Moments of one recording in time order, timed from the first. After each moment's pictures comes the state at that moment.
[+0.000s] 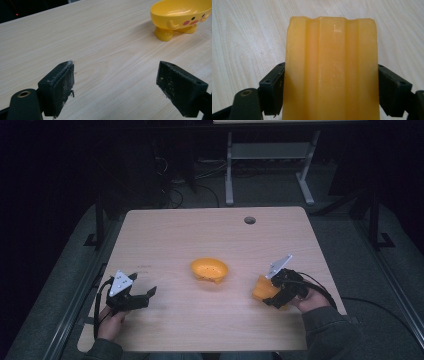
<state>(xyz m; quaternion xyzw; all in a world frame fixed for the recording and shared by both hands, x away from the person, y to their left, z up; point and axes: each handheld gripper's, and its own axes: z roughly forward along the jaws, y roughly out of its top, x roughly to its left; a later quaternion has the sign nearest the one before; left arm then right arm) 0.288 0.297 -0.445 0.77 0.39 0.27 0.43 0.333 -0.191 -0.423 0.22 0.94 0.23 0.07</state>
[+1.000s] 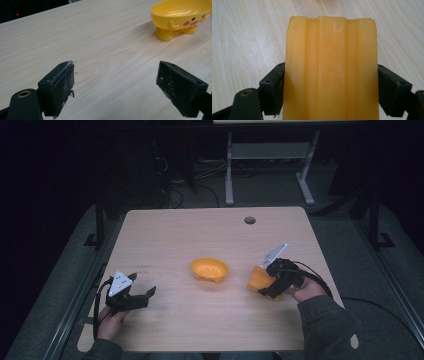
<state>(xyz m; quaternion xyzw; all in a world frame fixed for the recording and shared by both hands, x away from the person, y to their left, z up) 0.287 0.298 -0.444 0.77 0.39 0.27 0.43 0.353 -0.177 -0.399 0.20 0.95 0.24 0.07</state>
